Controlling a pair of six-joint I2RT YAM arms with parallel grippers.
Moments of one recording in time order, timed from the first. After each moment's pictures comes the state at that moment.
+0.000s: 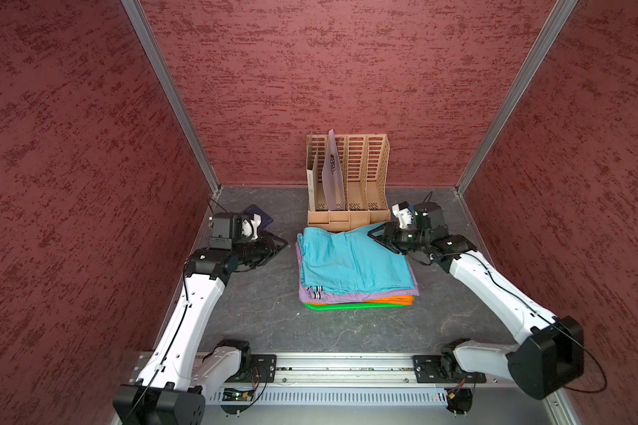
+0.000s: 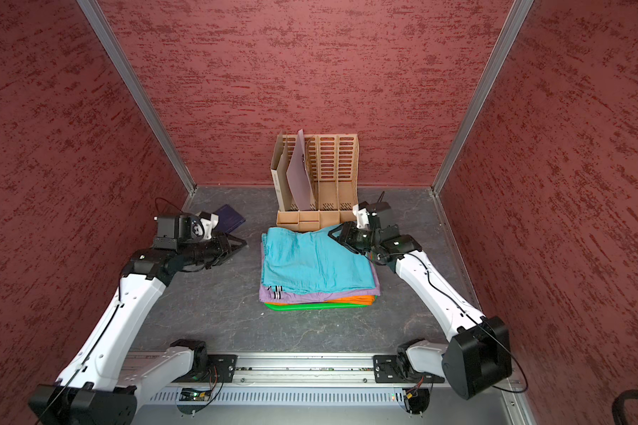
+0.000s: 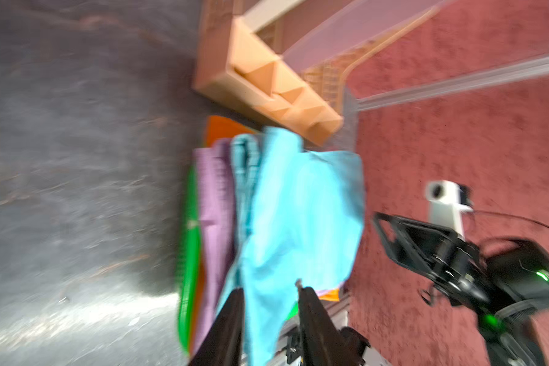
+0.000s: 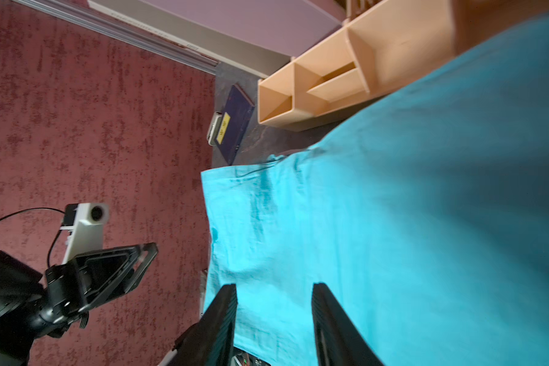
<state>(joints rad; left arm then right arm) -0.18 1.05 1.10 -0.76 0.61 -0.74 0.42 1.31 1.06 -0.35 -0.53 0.88</state>
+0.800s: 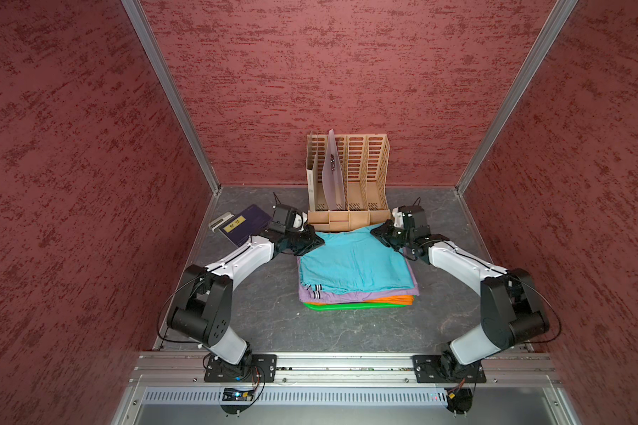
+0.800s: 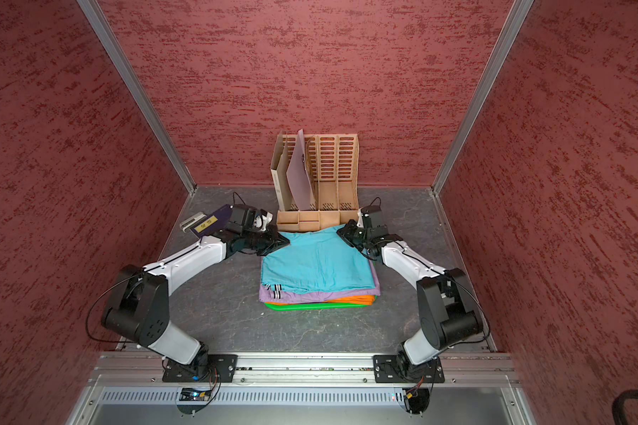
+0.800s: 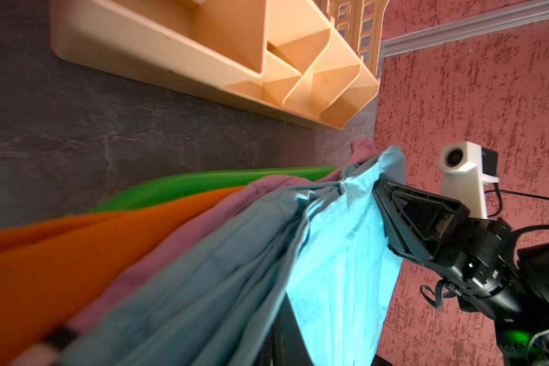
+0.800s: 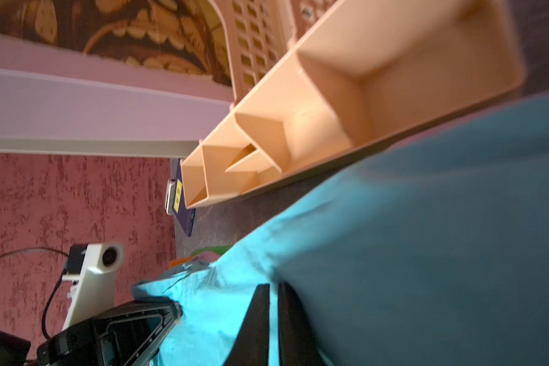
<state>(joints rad) -0.33 1.56 1.02 -0.26 0.57 -0.82 0.24 1.57 0.96 -0.04 -0.41 0.93</state>
